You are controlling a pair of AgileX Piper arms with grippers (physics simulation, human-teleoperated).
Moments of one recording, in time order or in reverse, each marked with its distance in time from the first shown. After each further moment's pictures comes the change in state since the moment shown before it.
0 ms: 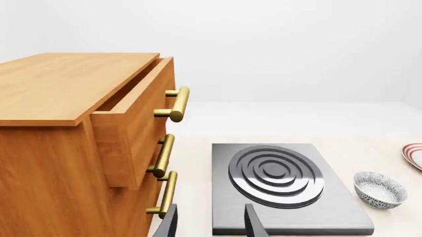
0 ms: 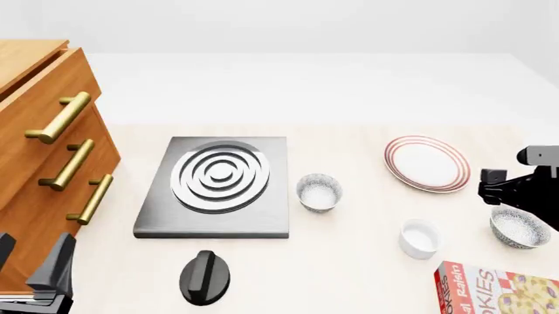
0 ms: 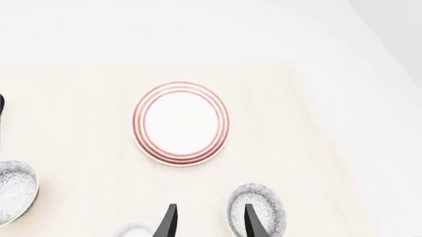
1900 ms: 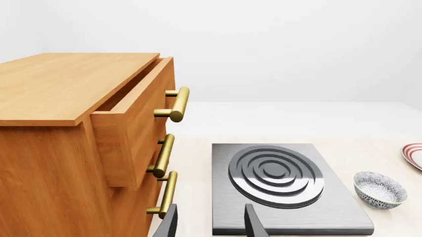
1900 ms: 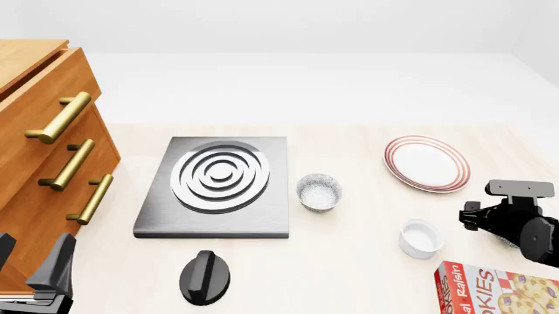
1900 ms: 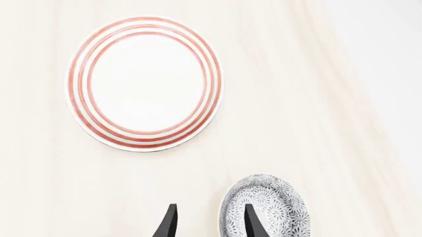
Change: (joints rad) left arm 0.000 0.000 0.000 0.000 0.000; right arm -0.089 0.544 0.015 -0.361 -0.026
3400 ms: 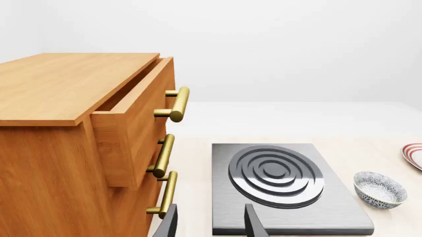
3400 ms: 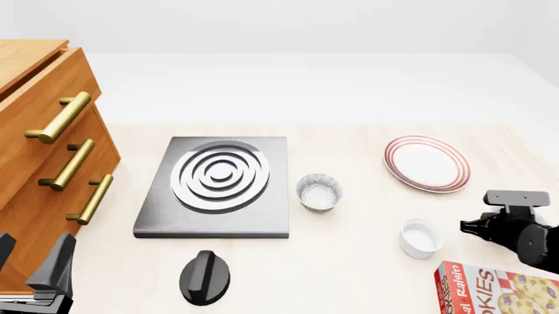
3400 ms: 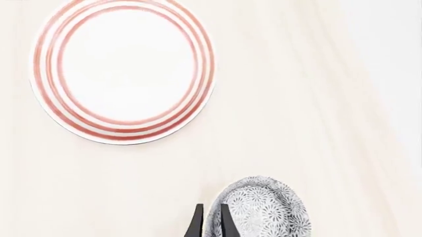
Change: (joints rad) left arm 0.000 0.000 0.000 0.000 0.000; right arm -0.043 0.118 -0.008 -0.067 -0.054
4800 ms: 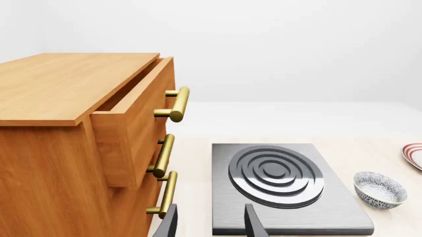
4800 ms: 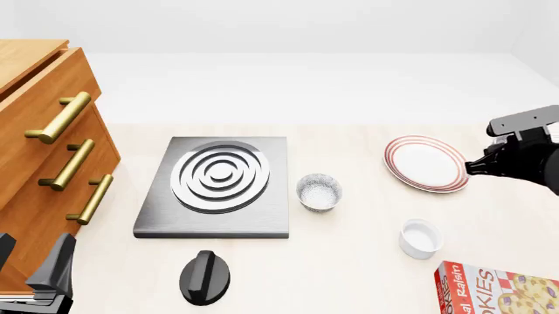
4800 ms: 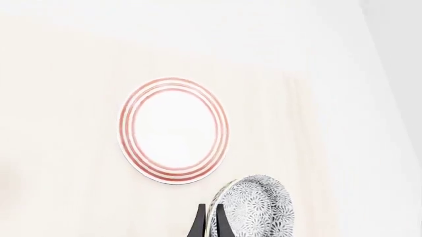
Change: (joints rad) left arm 0.000 0.000 0.000 0.000 0.000; right arm 0.143 -0.357 -0.297 0.539 -0.173
